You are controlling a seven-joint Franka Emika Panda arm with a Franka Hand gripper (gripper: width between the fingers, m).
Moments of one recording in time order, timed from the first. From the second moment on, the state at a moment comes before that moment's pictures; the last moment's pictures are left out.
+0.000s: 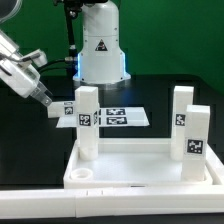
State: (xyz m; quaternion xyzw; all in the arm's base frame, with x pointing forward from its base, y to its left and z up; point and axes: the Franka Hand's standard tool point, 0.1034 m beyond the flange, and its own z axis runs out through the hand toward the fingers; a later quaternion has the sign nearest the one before) arm 0.316 -0.137 0.039 -0.69 0.60 0.26 0.32
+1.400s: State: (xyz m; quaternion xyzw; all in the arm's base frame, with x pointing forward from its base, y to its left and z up) arm 0.296 -0.122 0.005 -0.65 0.60 0.32 0.33
